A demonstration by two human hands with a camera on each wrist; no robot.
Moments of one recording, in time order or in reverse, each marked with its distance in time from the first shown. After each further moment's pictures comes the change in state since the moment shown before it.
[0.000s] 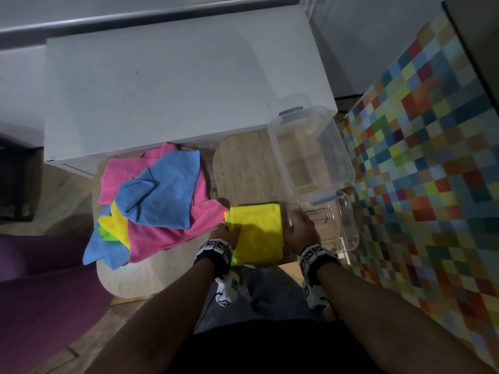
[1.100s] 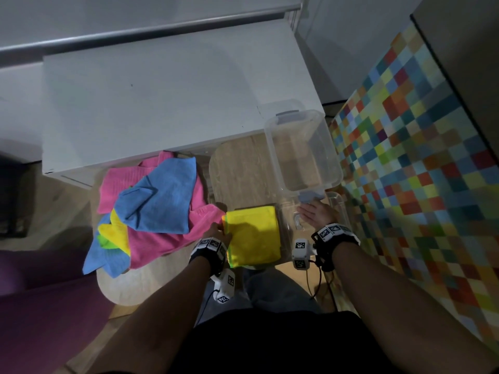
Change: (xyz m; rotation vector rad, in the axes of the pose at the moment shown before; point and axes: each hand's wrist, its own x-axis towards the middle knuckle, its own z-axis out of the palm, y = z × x) left_hand 0.003 -0.017 -0.015 -0.023 0.029 0.129; right_hand 0.034 0.008 -0.070 1.420 -0.124 0.585
